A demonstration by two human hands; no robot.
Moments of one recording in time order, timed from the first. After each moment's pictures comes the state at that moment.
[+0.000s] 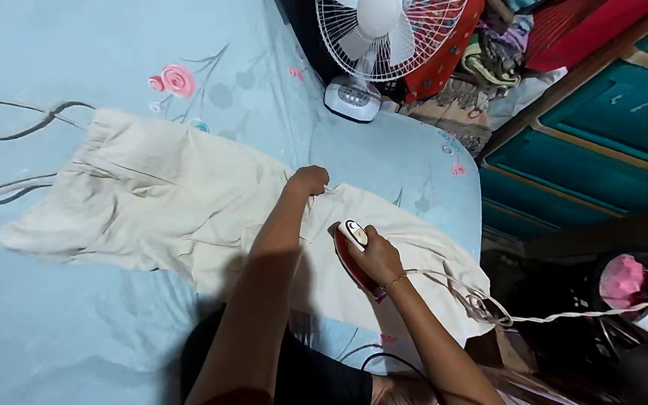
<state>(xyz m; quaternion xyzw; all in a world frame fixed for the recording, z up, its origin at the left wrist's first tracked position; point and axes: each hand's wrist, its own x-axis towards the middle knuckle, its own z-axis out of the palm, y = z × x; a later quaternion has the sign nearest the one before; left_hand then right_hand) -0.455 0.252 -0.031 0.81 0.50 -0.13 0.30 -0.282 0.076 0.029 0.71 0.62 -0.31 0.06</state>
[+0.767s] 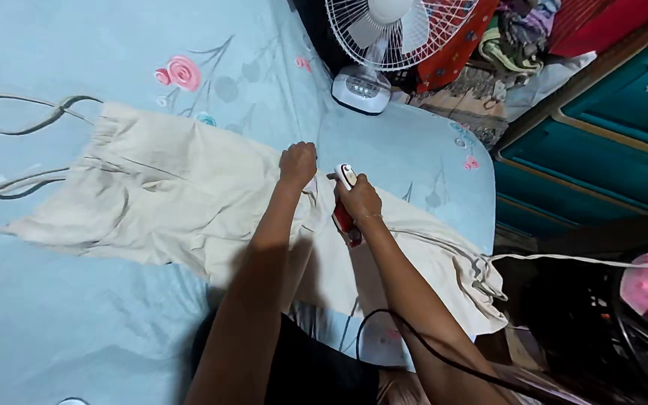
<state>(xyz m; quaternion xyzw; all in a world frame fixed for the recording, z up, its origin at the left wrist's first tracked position) -0.488 0.236 -0.031 0.71 0.66 0.13 0.23 -0.332 0.168 -0.003 0.77 0.57 -0.29 -0.05</state>
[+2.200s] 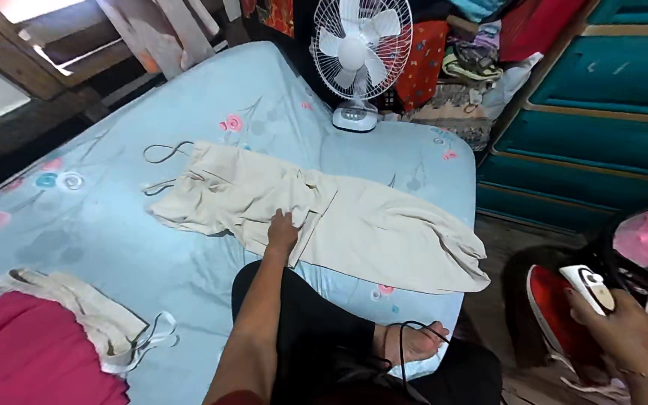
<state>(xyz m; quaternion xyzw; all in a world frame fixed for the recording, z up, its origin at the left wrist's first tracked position) -0.496 0.020 -0.008 0.58 0.77 0.03 0.24 0.060 -0.156 0.067 0.85 0.47 -0.13 -0.19</state>
